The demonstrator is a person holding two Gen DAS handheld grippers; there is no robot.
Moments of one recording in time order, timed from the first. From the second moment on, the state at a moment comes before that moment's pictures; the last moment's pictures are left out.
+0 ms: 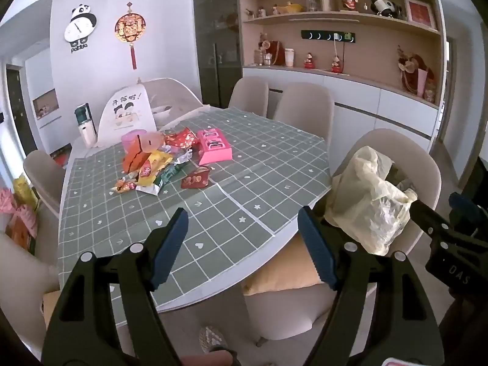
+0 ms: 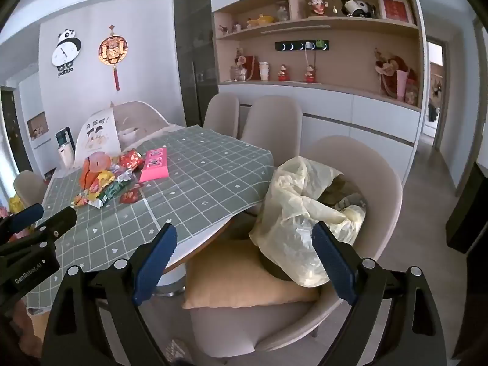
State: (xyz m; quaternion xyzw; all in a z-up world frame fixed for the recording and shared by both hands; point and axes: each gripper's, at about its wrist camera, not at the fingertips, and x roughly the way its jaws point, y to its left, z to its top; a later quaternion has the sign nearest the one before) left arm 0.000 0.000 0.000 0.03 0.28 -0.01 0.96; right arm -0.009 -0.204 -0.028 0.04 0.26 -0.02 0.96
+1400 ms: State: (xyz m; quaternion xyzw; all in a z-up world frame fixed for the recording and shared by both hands) left arm -0.003 0.001 0.005 0.03 0.28 -0.01 0.96; right arm -0.009 -0.200 -0.024 0.05 0.26 -0.02 0.96
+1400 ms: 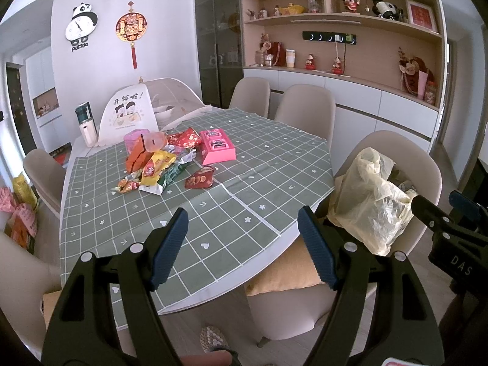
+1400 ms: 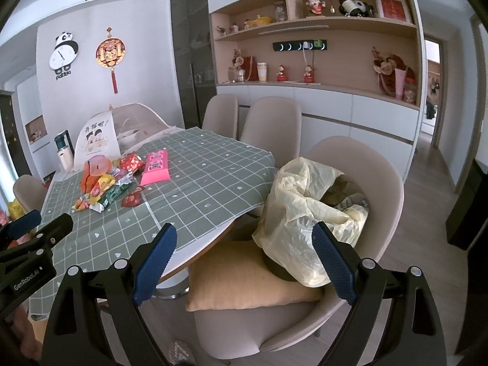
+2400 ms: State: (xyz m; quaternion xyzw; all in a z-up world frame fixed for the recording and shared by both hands) left arm -0.003 0.000 0.004 0.03 0.28 -0.01 0.96; right arm -0.007 -0.199 -0.024 0.05 0.26 -0.02 0.96
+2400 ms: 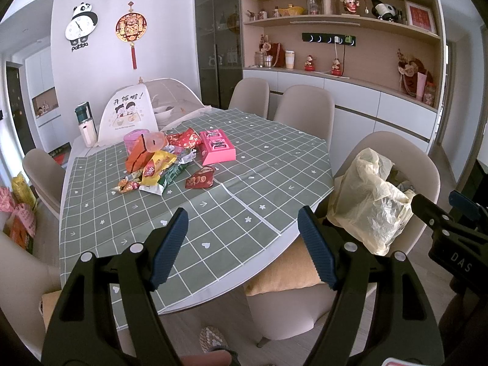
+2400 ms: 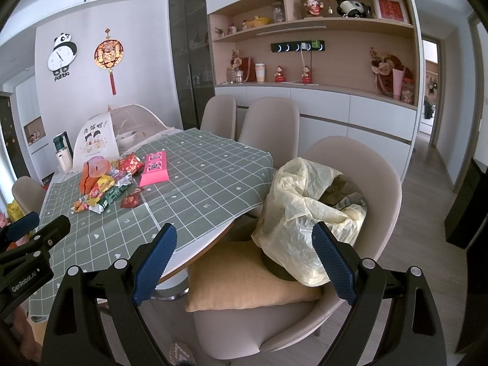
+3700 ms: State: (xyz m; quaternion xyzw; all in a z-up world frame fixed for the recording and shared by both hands) left arm 0.027 0.054 -0.010 -0.03 0.32 0.01 0.95; right arm 0.037 -0.175 -0.035 0.05 0.29 0.03 0.95
